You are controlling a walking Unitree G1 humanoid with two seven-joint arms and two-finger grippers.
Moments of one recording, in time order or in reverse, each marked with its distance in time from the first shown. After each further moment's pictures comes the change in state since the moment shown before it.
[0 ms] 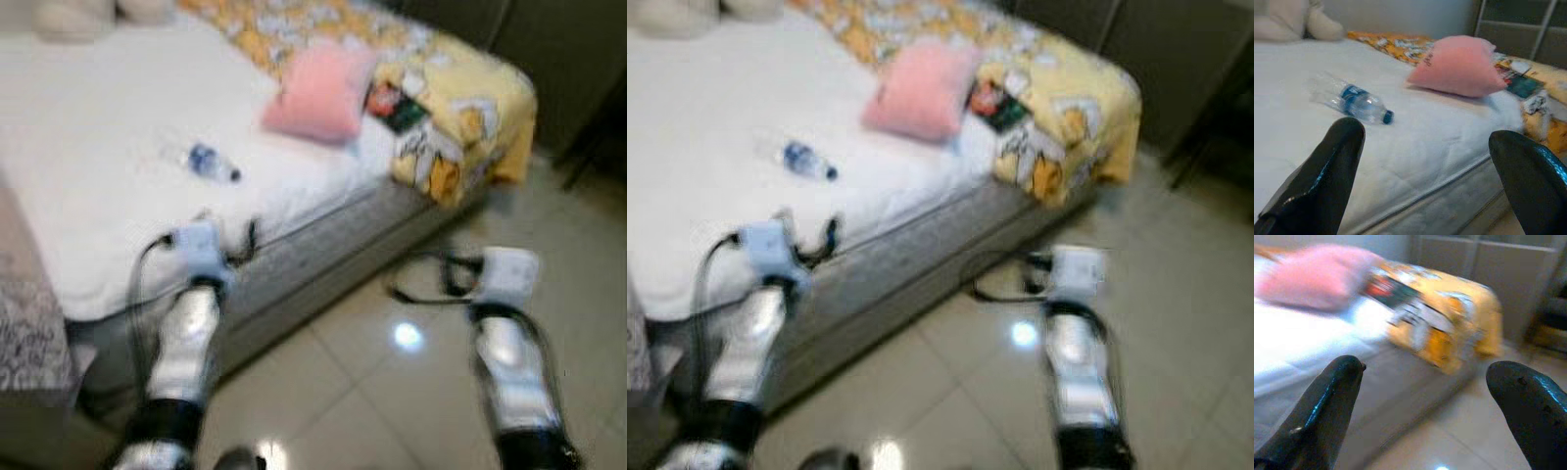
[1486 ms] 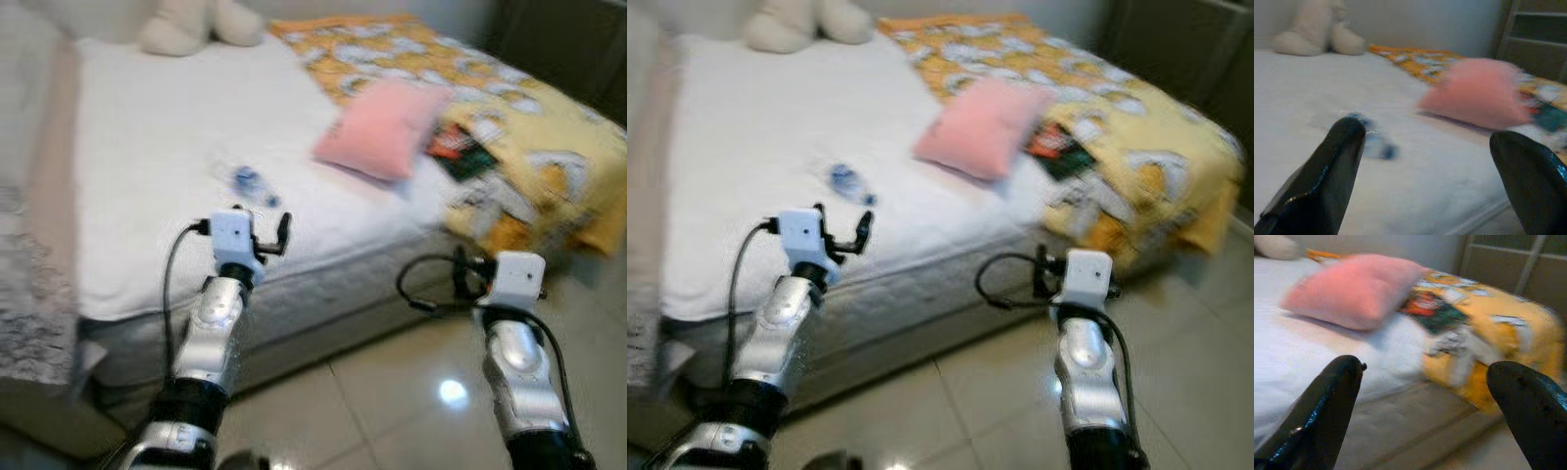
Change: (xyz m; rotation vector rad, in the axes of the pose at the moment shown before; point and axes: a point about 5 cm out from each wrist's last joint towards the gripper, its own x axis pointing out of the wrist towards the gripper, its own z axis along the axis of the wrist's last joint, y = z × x) left arm 0.013 -0.025 0.003 -0.025 0.016 -0.100; right arm -0.002 -0.010 -0.007 -0.035 0.047 -0.042
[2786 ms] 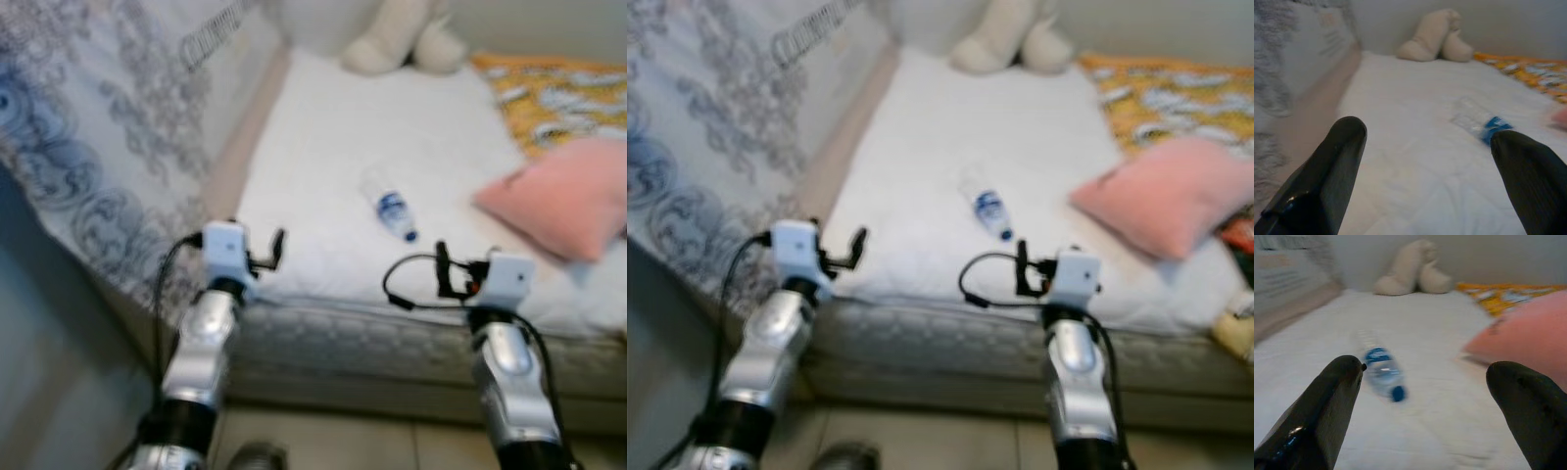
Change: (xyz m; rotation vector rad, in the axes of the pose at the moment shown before) left arm -0.009 -0.012 0.000 0.012 0.024 -0.079; right arm -0.008 0.002 0.010 0.073 -0.054 0.041
